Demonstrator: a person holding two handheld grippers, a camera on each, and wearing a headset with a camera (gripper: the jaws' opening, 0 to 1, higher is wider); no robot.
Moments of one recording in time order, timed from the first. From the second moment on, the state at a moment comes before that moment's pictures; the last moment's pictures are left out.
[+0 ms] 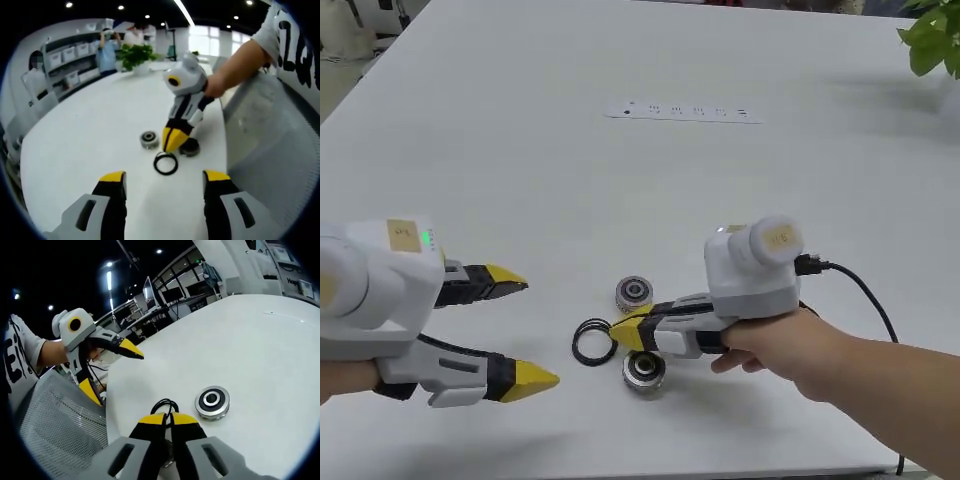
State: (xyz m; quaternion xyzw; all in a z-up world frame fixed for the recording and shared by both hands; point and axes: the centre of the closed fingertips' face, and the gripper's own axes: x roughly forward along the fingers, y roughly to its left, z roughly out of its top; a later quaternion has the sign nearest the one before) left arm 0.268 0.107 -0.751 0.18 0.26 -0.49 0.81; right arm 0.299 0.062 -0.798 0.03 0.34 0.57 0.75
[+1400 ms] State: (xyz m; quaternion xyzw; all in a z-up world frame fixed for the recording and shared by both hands) left arm 0.270 0.109 -0.736 0.18 0.25 -0.48 0.82; right arm 0.312 0.035 -0.739 0.03 0.27 0.55 0.79
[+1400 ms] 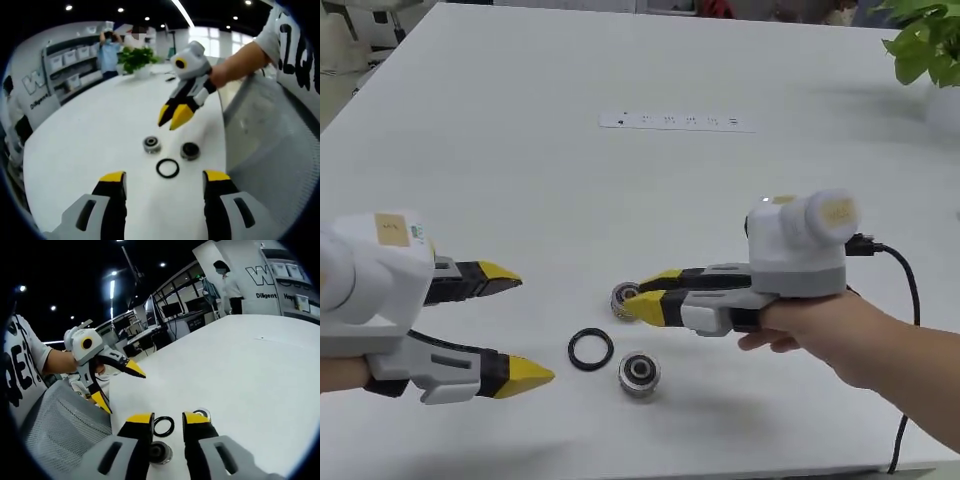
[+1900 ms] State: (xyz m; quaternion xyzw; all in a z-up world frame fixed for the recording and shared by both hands) left arm 0.273 0.112 -0.732 0.18 0.25 -0.48 0.82; right arm 0.315 0.011 -0.726 0.00 0.24 0.55 0.80
